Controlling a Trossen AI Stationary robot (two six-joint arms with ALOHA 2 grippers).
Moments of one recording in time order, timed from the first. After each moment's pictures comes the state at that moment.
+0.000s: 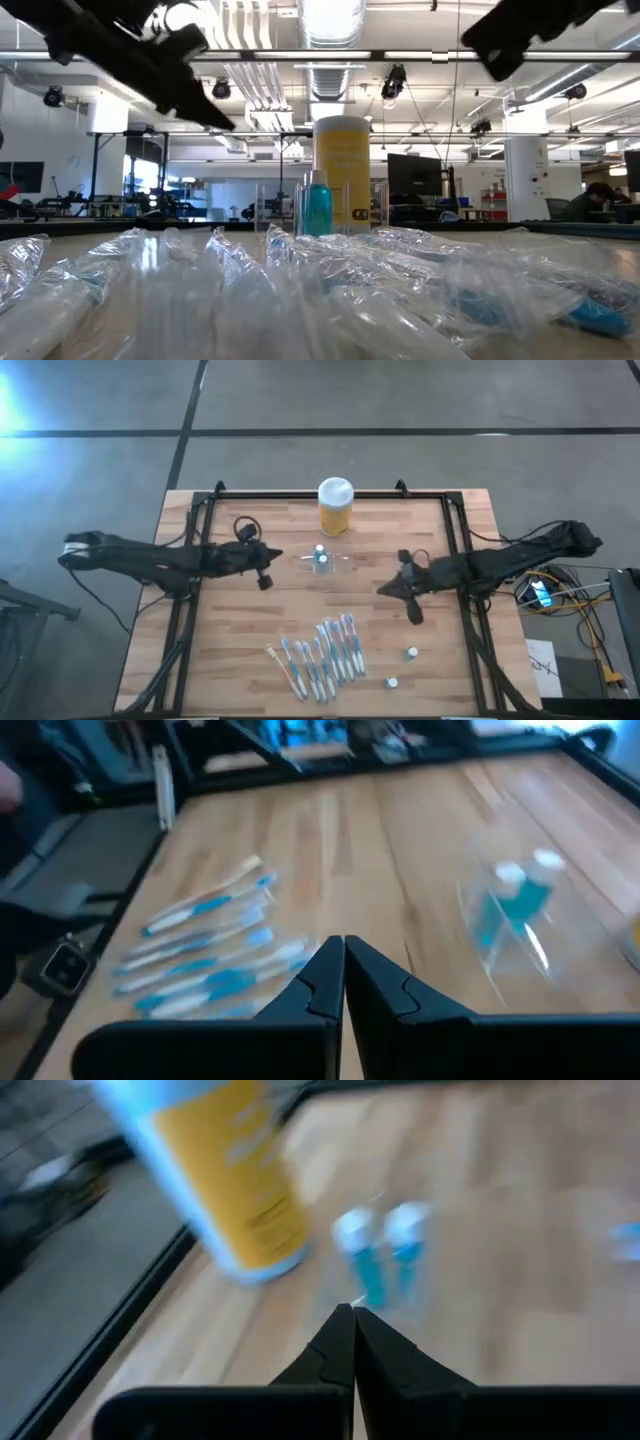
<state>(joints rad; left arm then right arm) 0.03 0.94 0.49 0.03 -0.37 0.05 0.28 0.90 0.63 -0.18 0.20 0.30</state>
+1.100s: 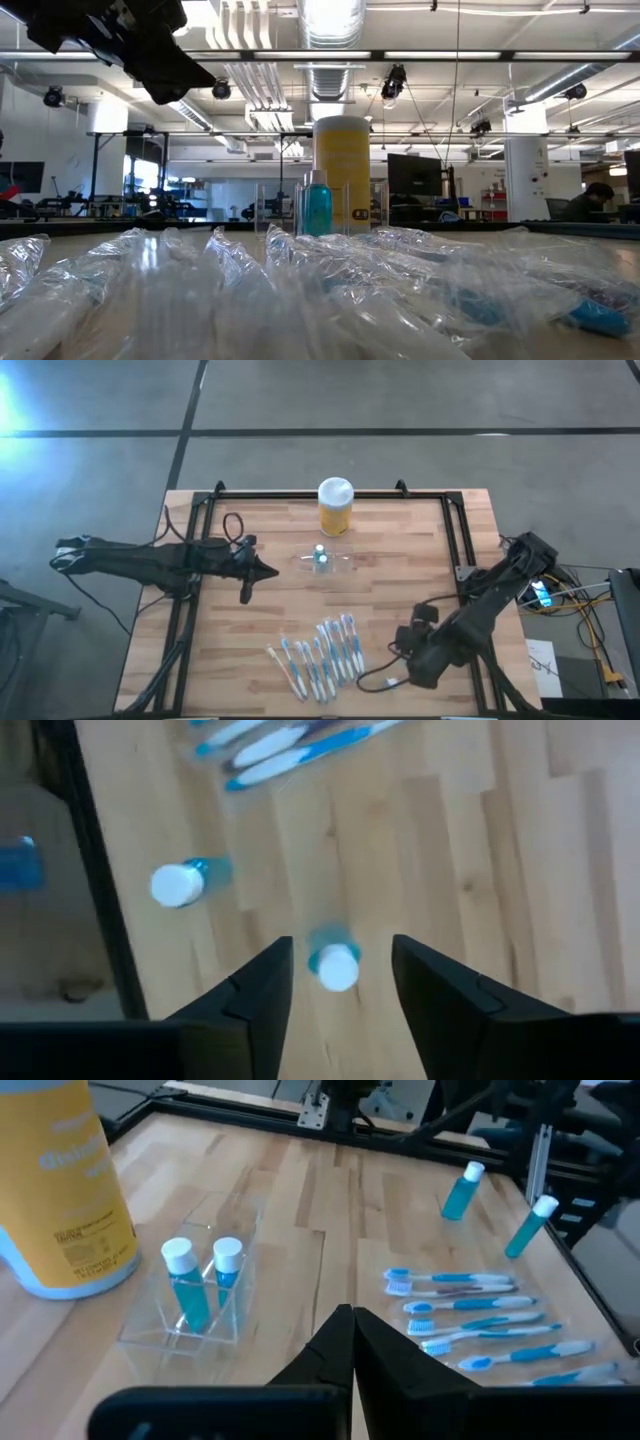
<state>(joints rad) 0.01 0.78 0.49 -0.06 0.00 -0.18 0.75 1.60 1.45 -1.25 0.17 0.95</state>
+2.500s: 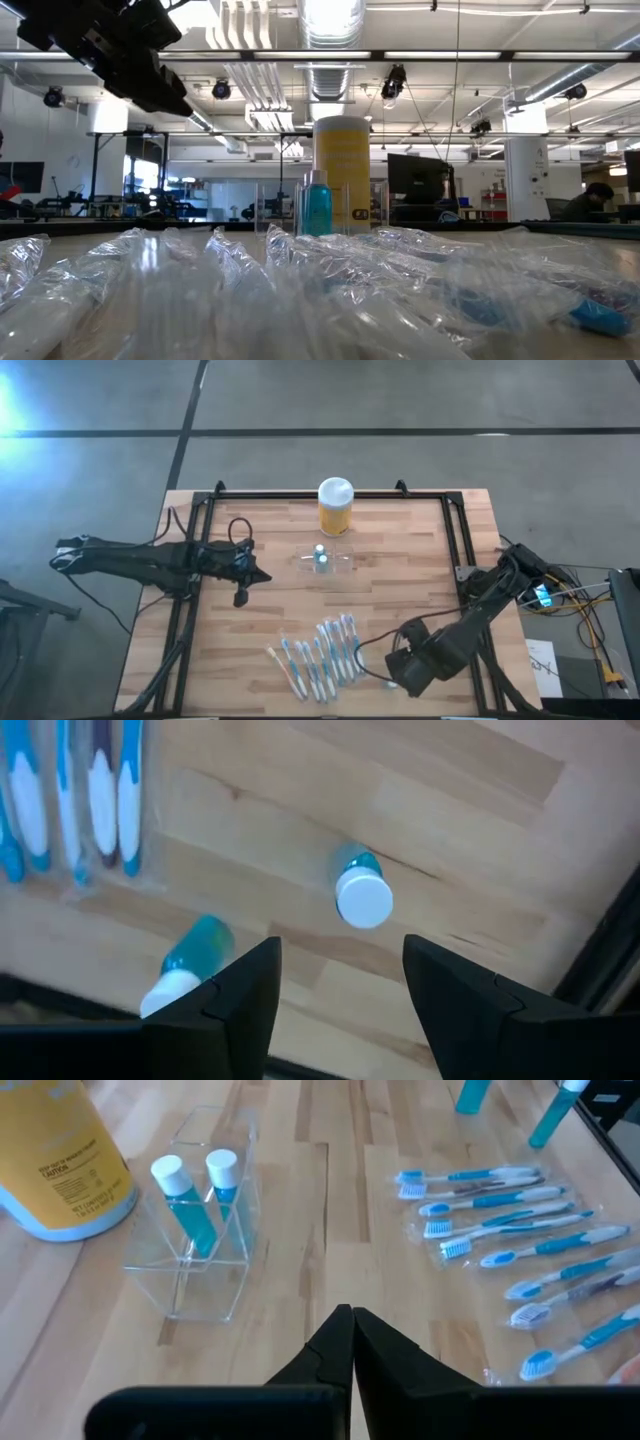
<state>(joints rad) 0.01 0.78 0.52 -0.29 0.01 -0.05 0.76 1.74 1.44 -1.28 0.05 2.00</state>
